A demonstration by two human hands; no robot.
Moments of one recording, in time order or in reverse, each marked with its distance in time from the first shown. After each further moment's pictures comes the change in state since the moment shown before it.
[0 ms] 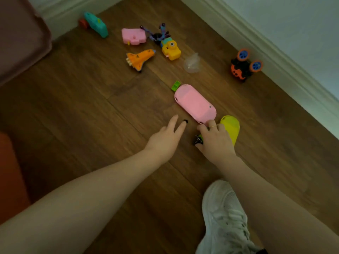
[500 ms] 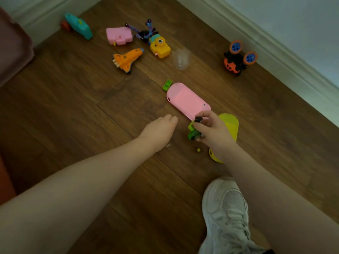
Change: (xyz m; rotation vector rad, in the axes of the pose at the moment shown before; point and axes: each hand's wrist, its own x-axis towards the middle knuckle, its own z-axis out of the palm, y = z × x) left_hand 0.030 -0.004 -0.024 0.089 0.030 0.101; right_hand 0.011 0.003 -0.013 1.597 -0.001 0.312
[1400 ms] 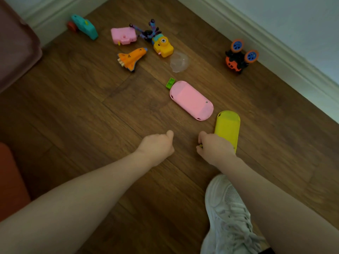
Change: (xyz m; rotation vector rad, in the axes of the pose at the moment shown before) left_hand -0.040 0.002 0.021 0.063 -0.090 -0.084; right_hand -0.021 0.024 -0.001 -1.417 -0.091 -0.076
